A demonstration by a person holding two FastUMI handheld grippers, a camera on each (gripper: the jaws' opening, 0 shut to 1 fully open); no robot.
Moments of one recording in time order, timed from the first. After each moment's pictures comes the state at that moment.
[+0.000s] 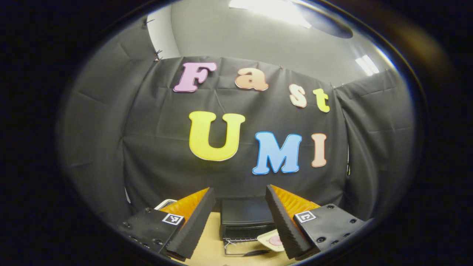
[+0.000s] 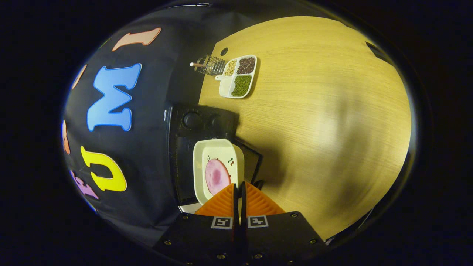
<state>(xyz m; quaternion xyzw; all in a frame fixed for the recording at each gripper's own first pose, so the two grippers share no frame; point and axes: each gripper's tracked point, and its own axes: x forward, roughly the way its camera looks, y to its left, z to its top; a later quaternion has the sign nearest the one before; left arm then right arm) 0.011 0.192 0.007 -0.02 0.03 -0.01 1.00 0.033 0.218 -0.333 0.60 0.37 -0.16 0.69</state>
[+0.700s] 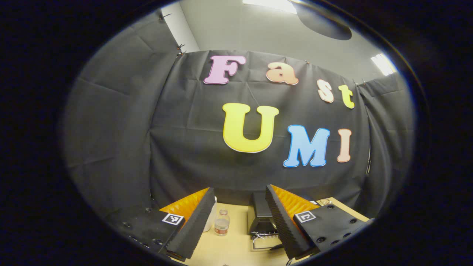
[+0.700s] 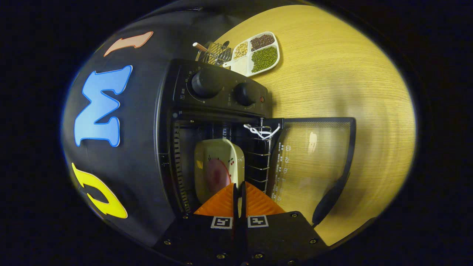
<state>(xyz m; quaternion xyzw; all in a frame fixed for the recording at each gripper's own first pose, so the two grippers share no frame) -0.005 0.305 -0.019 -0.02 0.07 0.08 0.99 0.180 0.299 -0.375 0.64 0.28 -0.23 0.67</state>
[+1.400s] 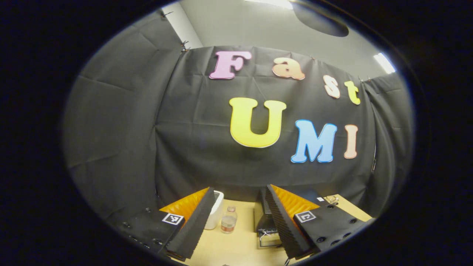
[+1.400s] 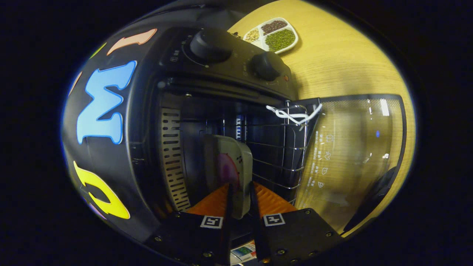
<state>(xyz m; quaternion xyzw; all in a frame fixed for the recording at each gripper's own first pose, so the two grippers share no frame) 0.004 0.305 -0.030 -0.02 0.08 0.08 0.99 0.220 0.311 -0.381 0.64 0.26 -0.17 0.70</state>
